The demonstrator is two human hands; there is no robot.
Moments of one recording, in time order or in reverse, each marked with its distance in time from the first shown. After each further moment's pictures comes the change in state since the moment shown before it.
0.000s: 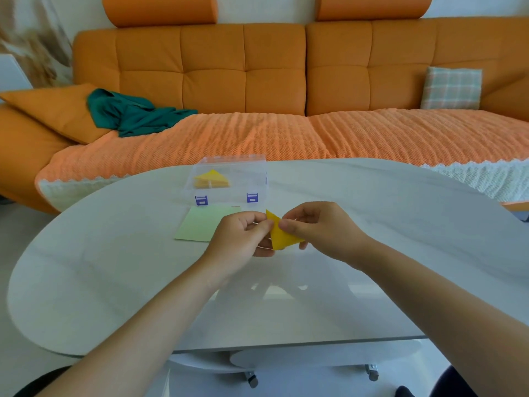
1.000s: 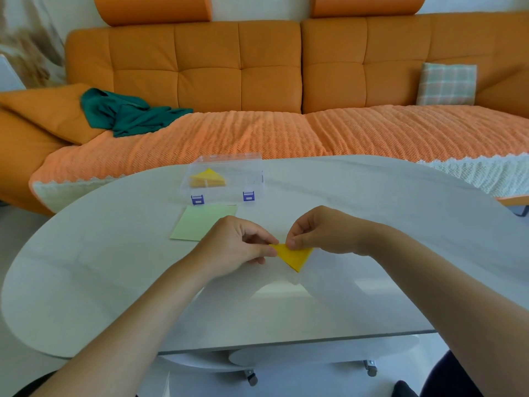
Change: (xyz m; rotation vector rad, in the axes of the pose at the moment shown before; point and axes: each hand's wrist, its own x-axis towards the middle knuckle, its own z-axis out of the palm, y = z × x) left_hand 0.004 -0.002 -0.017 0.352 -0.229 0.110; right_hand 0.012 0.009 -0.020 -0.218 -0.341 0.130
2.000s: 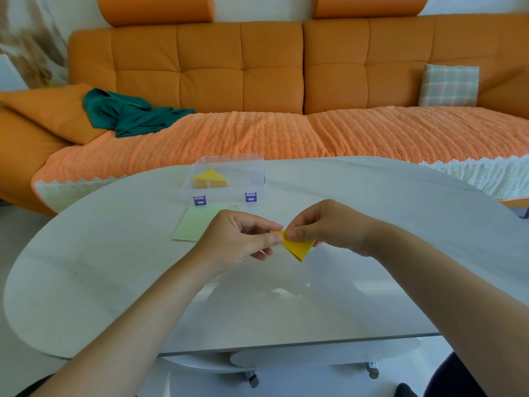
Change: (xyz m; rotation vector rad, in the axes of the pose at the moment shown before) left_hand -0.005 0.010 0.000 -0.222 0.097 0.037; right_hand -0.005 -0.006 -0.004 0.196 0.061 -0.066
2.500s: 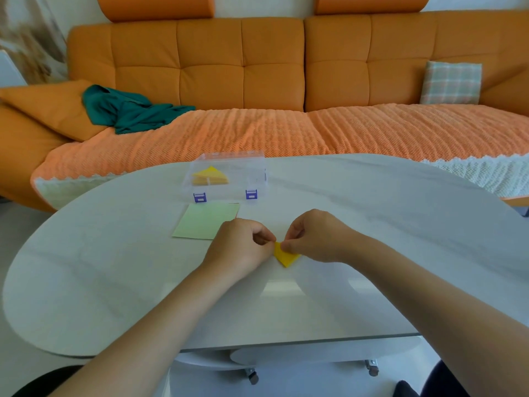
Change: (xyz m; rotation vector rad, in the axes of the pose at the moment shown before) left_hand 0.008 -0.024 0.016 0.555 0.148 -0.060; right_hand 0.020 0.014 0.028 -0.441 0.150 0.070
